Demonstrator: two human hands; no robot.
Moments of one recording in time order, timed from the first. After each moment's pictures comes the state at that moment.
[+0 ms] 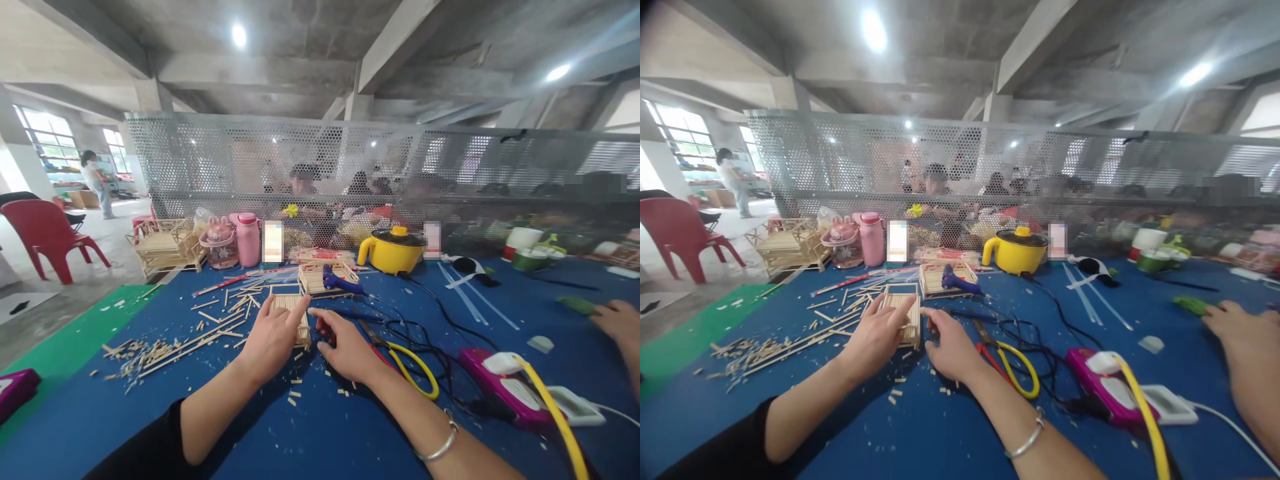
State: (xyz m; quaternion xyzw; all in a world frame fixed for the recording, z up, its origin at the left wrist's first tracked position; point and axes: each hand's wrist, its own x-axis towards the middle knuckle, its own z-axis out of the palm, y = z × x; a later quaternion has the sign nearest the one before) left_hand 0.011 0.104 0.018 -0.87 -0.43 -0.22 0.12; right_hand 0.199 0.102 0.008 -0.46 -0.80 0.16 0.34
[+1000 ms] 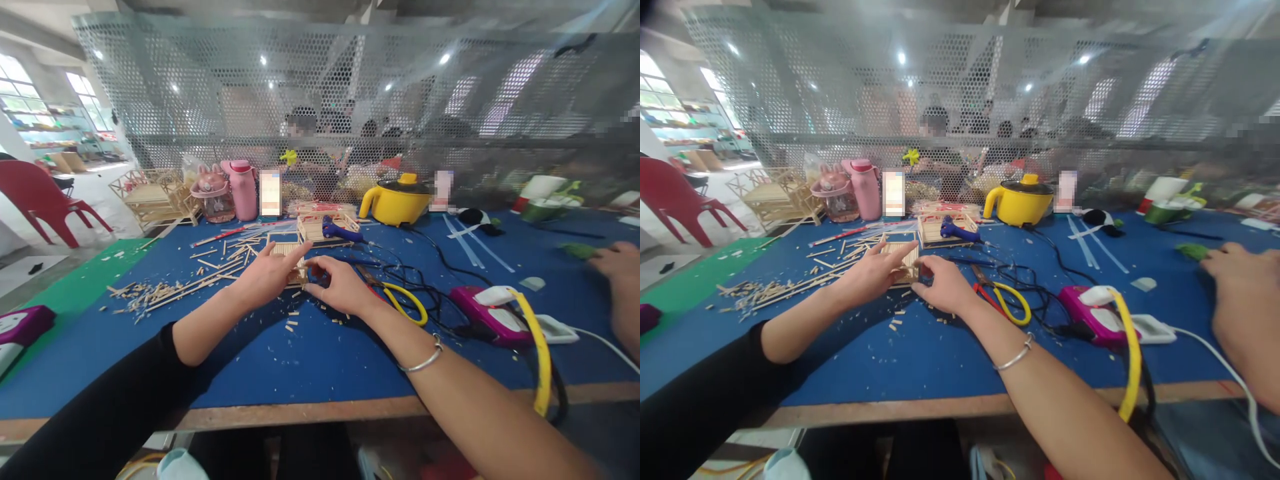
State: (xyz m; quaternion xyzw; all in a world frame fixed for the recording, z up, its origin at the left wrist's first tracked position) left_hand 0.000 0.115 0.017 -0.91 -0.38 -0.16 0.09; right_hand 0.193 0.104 0.006 -0.44 -0.83 0.14 0.32
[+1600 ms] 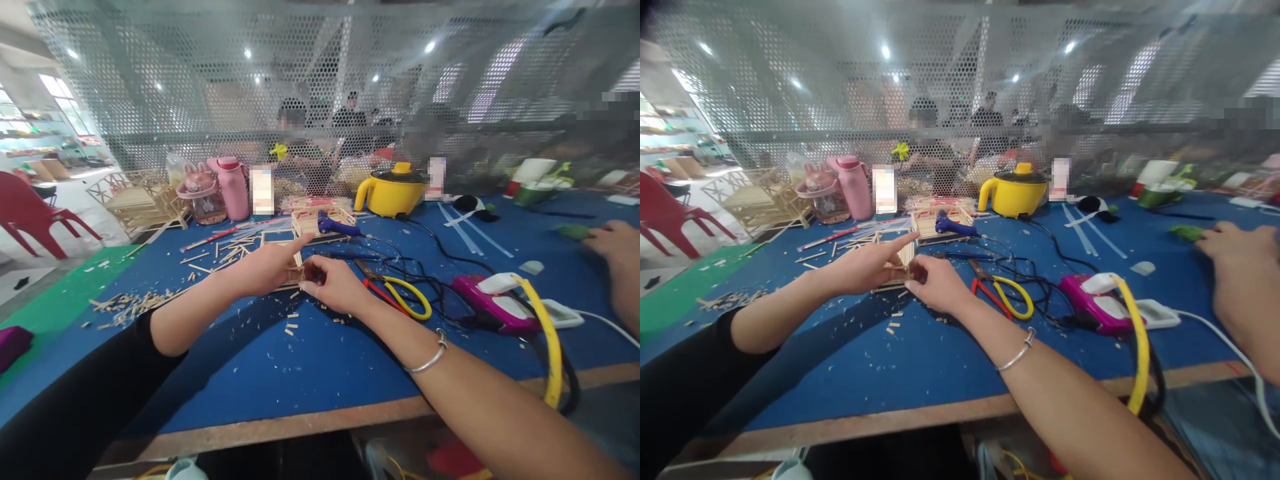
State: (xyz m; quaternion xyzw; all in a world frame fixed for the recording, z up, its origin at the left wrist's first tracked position) left_hand 0.004 0.123 0.054 -0.92 -0.37 -0.09 -0.06; right_hand 0.185 0.103 0.001 -0.46 -0.80 0.19 0.35
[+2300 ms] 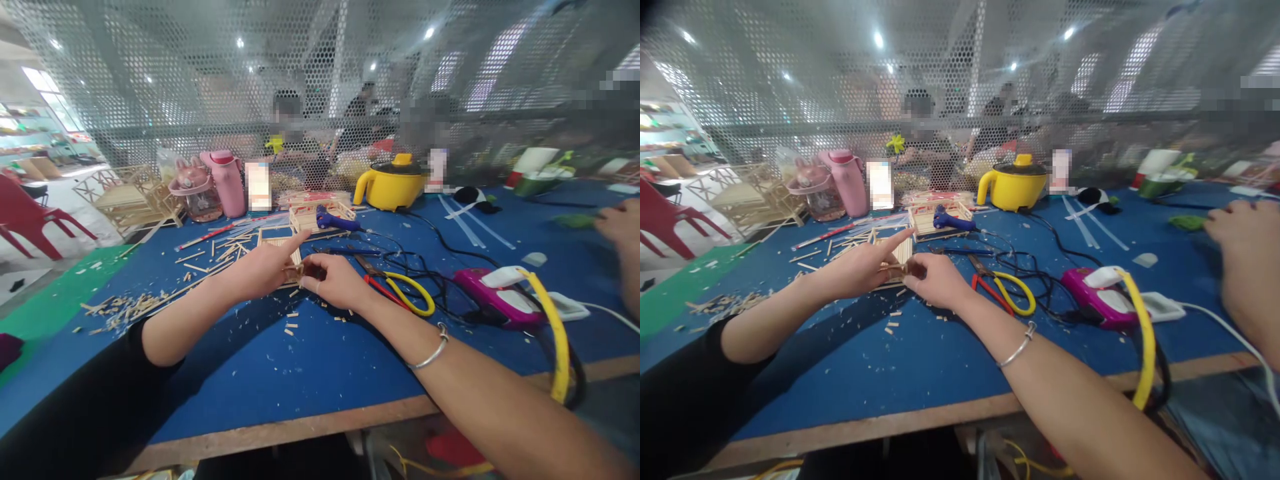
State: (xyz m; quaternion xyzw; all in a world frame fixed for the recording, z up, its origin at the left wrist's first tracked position) left_hand 0.003 0.121 0.047 -0.92 -0.37 -0.11 -0.07; right_hand 0.184 0.107 0.003 -0.47 -0.78 0.22 0.35
